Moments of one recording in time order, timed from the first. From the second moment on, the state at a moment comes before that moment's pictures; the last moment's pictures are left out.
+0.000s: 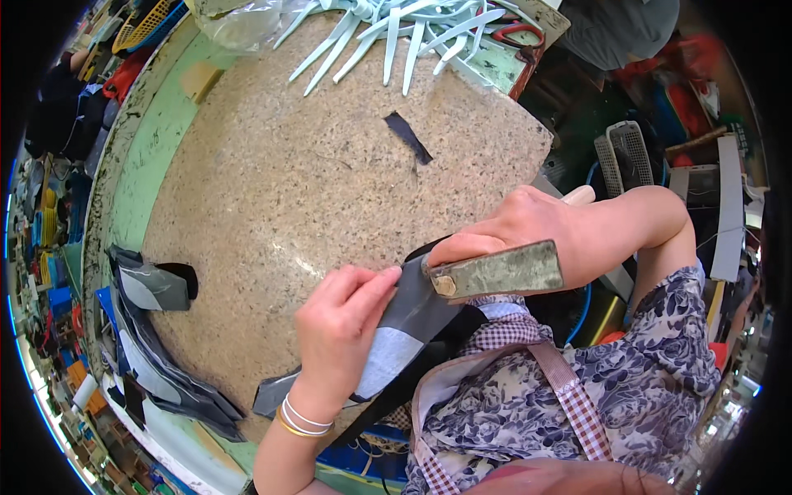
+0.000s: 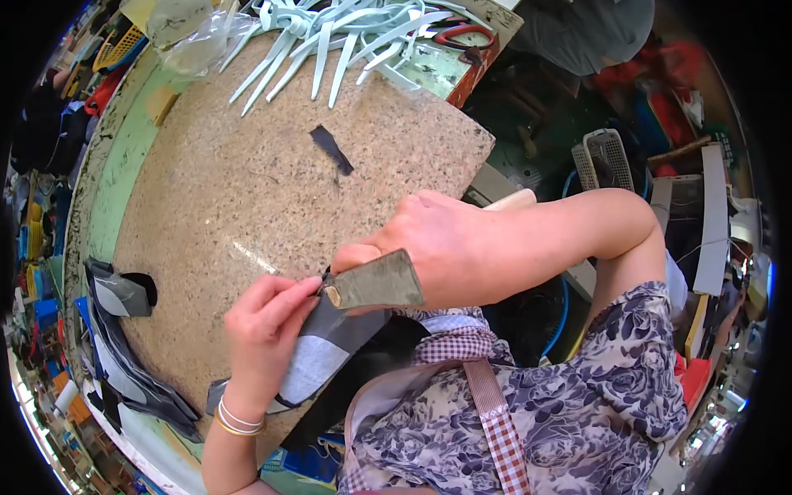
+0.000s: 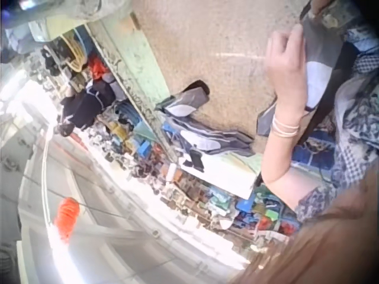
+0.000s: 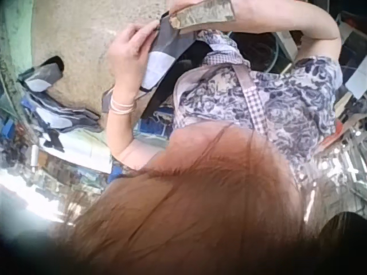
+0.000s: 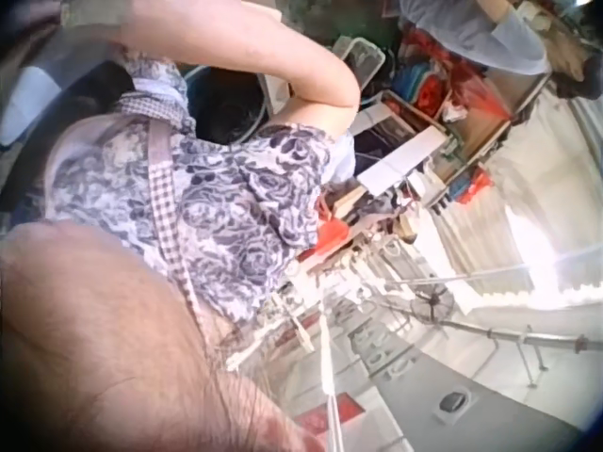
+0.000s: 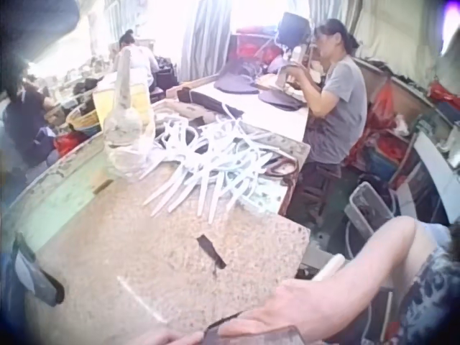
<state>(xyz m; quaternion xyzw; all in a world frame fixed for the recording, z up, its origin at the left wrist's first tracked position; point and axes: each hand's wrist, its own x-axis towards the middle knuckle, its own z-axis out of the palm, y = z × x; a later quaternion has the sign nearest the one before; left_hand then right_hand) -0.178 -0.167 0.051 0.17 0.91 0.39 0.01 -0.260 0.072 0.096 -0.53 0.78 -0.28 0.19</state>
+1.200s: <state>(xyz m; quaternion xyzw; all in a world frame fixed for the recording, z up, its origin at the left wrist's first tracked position) -0.126 -0.153 0.064 0.15 0.95 0.26 -0.04 -0.258 0.038 0.099 -0.63 0.72 -0.20 0.23</state>
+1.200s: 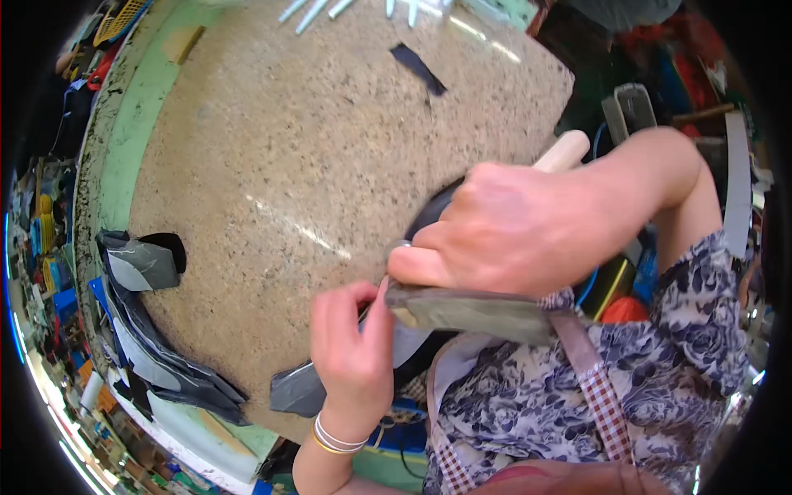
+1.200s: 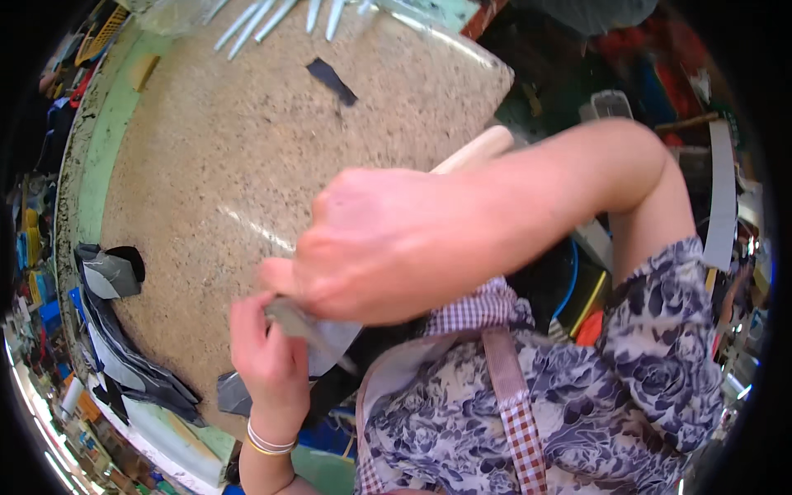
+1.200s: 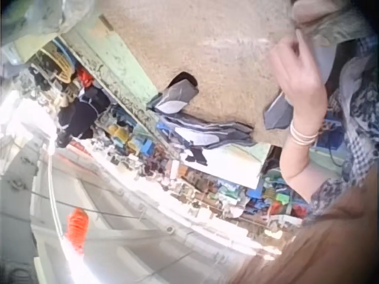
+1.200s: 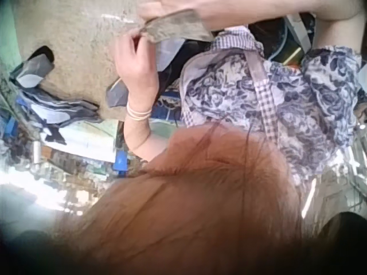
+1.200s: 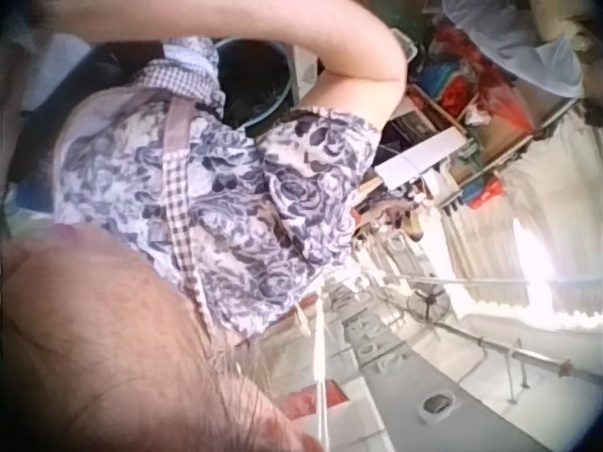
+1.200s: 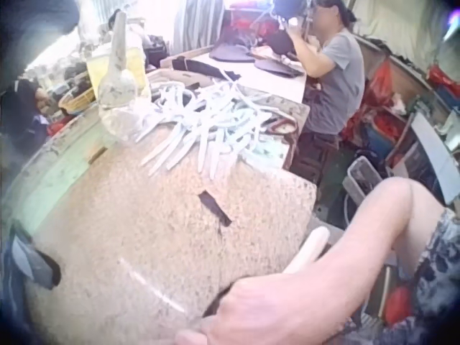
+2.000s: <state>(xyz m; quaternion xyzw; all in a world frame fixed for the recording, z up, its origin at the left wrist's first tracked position) -0.099 -0.187 0.056 0.00 0.90 0.43 0.06 -0.248 0.030 0.084 -0.64 0.71 -0.18 0.23</state>
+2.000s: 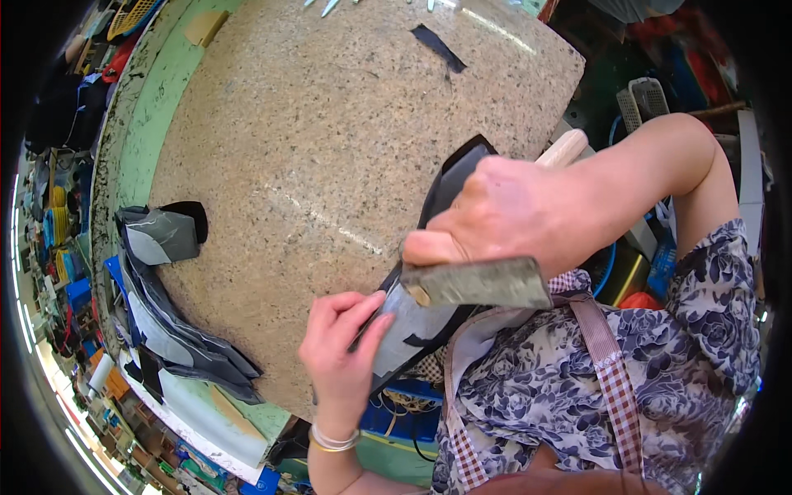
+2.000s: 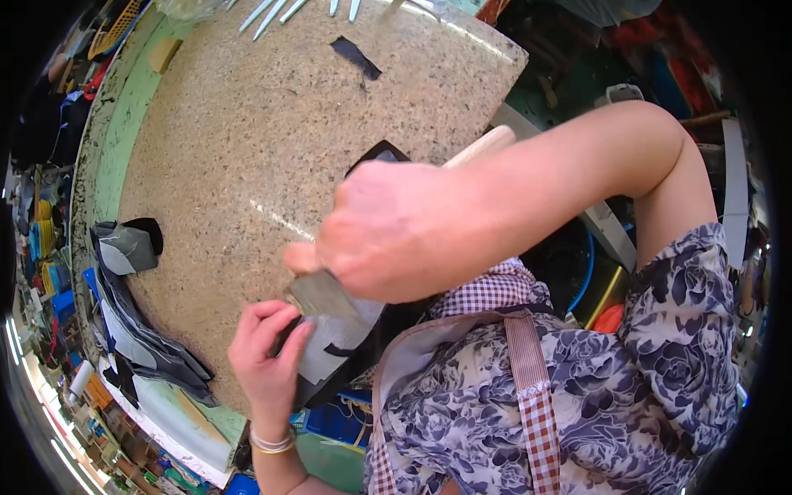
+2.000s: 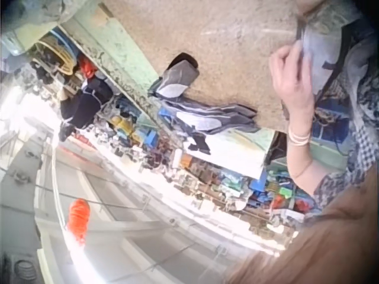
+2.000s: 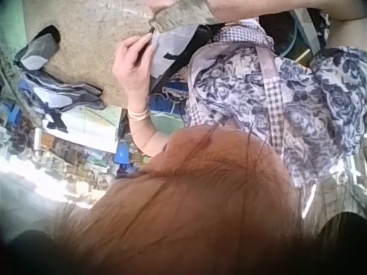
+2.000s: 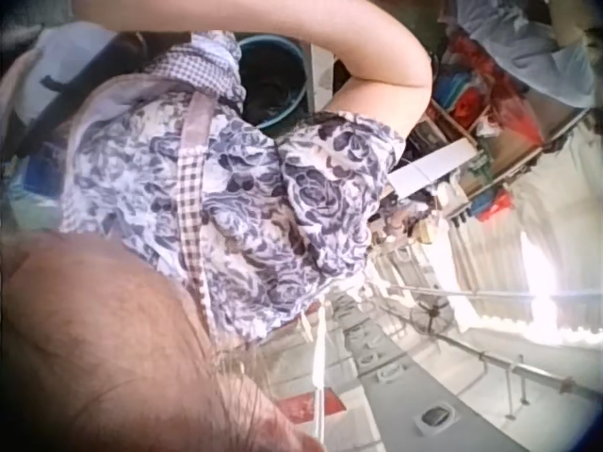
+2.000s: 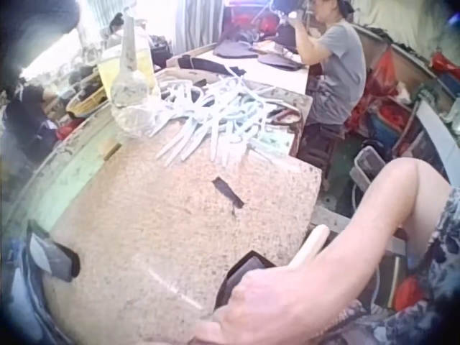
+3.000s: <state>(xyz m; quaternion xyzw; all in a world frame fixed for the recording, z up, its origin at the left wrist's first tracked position) -0.043 -0.207 0.042 0.14 0.95 0.25 -0.11 -0.207 -0.027 0.093 -0.69 0.68 -0.19 0.15</state>
